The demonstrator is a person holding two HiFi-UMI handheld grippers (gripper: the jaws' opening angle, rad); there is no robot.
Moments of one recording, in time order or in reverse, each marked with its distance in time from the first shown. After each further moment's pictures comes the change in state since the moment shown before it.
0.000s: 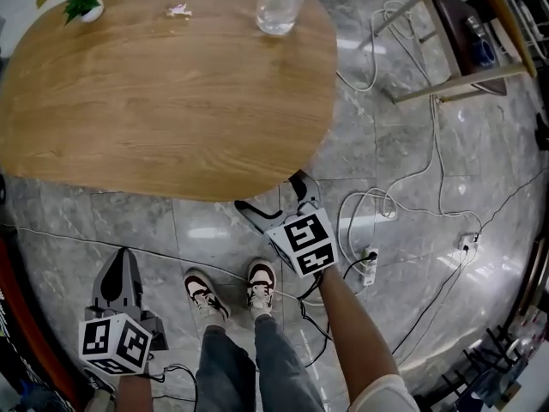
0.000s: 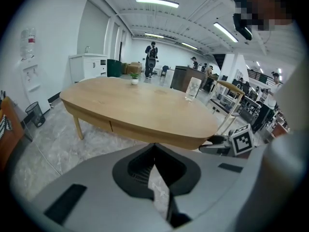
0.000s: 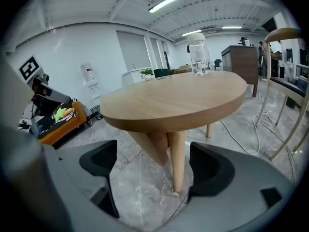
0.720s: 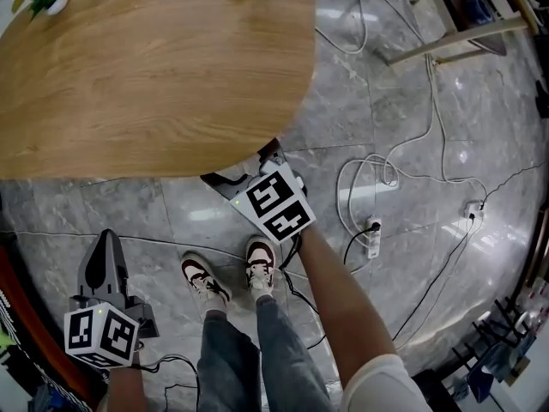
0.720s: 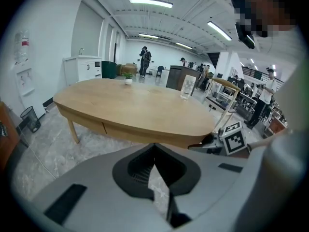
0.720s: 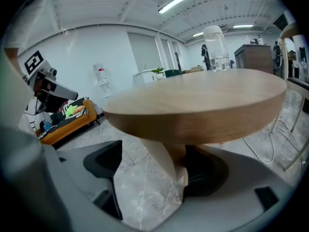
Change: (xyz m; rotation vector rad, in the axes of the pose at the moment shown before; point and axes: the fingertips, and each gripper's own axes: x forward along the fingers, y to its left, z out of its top) left arm 0.013 -0.016 -0.004 0.044 -0.006 -0.022; right arm 0.032 0.021 0.002 -0.070 -0.021 0.127
